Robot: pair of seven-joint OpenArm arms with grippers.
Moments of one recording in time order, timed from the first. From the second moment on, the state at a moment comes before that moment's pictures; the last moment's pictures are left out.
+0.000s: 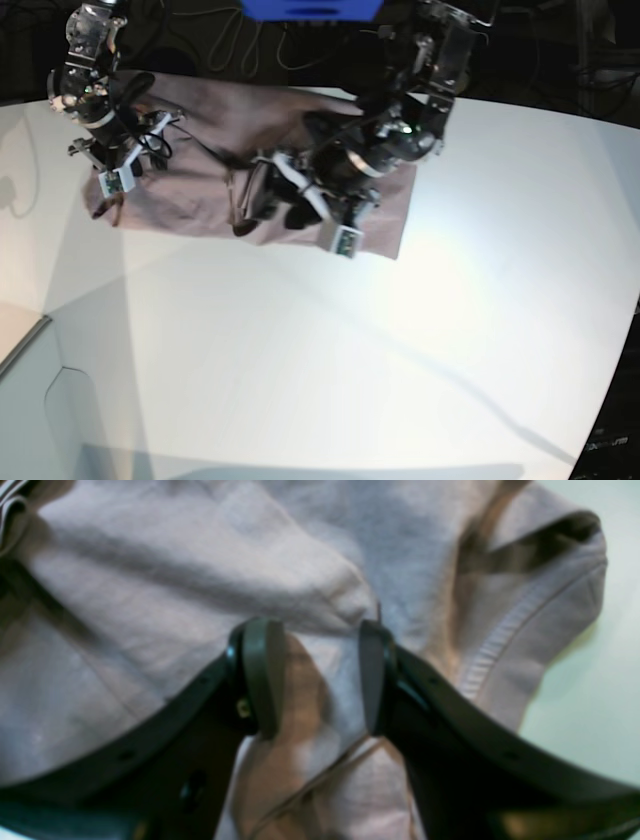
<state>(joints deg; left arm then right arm) 8.7 -0.3 18.0 92.1 -25.7 -11.7 31.2 -15.8 -0.1 28.9 84.2 -10.5 39.2 -21.0</state>
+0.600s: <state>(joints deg) 8.2 -7.9 28.3 82.9 -25.3 -9.8 31.7 -15.8 -0.2 28.9 84.2 -10.5 39.2 -20.9</state>
